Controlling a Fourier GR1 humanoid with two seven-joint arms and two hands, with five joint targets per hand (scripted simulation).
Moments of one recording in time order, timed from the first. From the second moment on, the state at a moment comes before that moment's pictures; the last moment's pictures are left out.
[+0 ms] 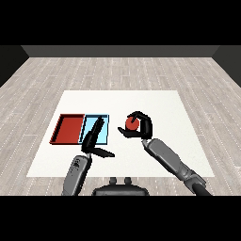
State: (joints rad) left arm -0.10 0.00 -0.25 -1.70 0.02 -0.03 -0.17; right arm -0.55 -0.33 0.62 -1.51 -0.51 -0.78 -0.32
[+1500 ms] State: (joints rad) left arm -0.33 0.00 -0.49 -1.37 0.24 0.16 -0.16; right arm -0.45 -0.06 0.47 -1.56 -0.13 -0.57 -0.20
